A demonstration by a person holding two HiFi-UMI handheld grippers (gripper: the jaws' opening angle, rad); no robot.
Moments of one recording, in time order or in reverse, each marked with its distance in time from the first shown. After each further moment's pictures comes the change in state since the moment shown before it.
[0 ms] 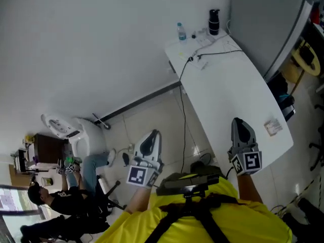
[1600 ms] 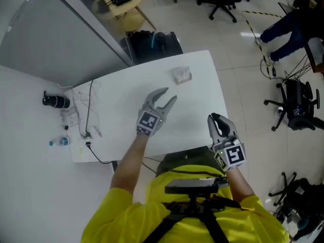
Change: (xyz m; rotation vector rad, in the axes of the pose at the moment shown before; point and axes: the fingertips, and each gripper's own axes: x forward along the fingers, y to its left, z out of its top) left arm 0.289 -0.425 -0.165 0.340 0.169 -1.687; right arm -0.189 -0.118 -0.069 0.211 0.009 -1.146
